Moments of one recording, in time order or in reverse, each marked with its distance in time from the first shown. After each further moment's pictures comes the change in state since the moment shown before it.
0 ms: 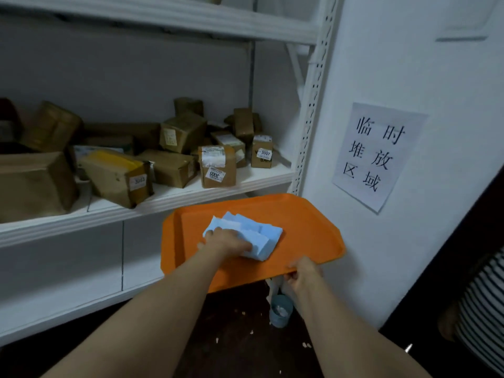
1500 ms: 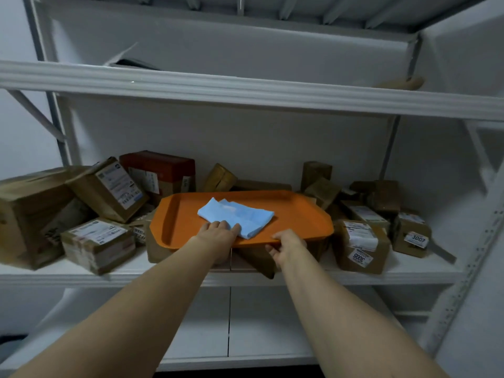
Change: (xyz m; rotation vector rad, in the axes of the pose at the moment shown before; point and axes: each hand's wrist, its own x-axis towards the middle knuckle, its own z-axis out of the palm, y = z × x) left_hand 0.014 -0.250 -0.259 0.556 0.265 -0.030; right_hand -0.147 0.054 0.388 -0.247 -0.533 -0.027
